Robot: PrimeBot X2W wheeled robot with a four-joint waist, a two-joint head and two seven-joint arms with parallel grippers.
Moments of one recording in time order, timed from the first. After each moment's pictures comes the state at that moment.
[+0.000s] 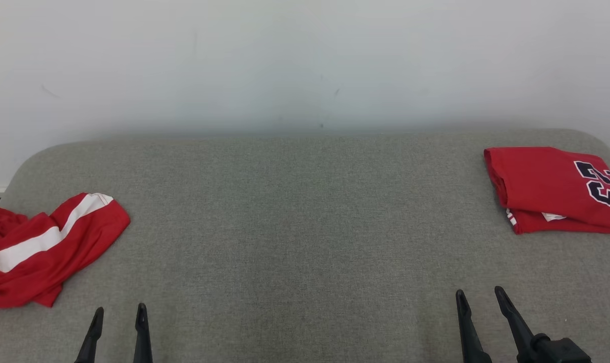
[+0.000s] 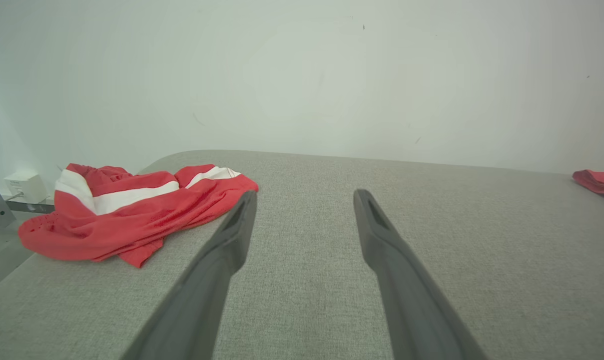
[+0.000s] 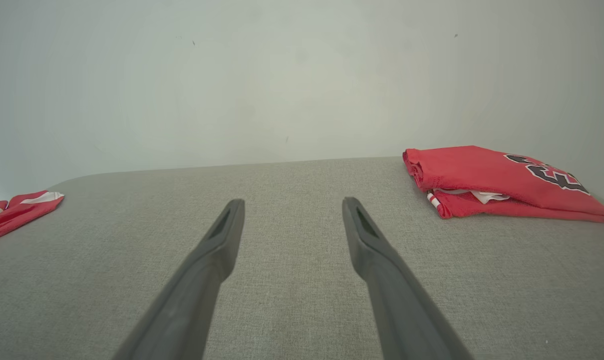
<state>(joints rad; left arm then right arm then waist) 0.08 0.12 0.03 0.13 -0.22 -0.08 -0.26 0.10 -0.05 0.05 0.09 0.14 0.13 -0.21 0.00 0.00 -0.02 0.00</state>
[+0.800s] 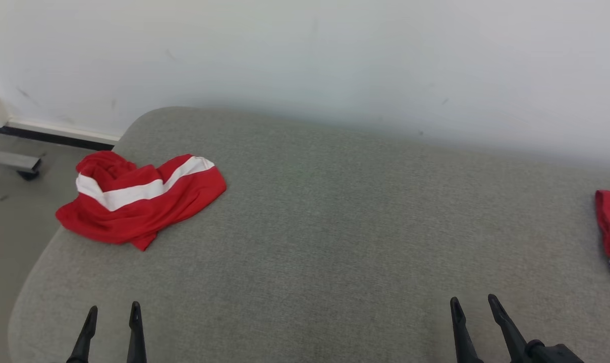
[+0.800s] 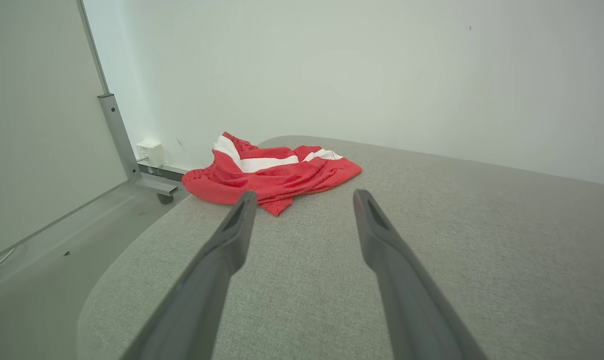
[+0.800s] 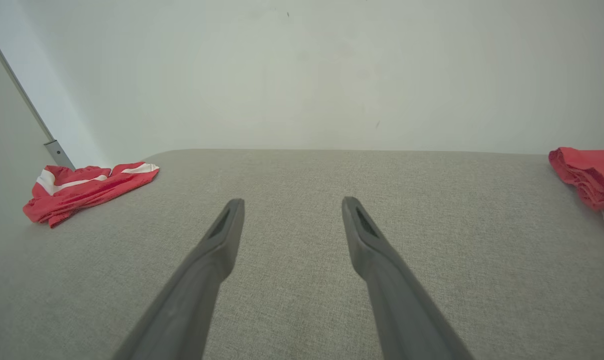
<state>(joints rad) 0.06 0.15 0.02 0.15 -0.23 -0.06 -0.25 0.11 -0.05 0.07 0.13 0.18 0.13 -0.23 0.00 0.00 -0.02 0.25</state>
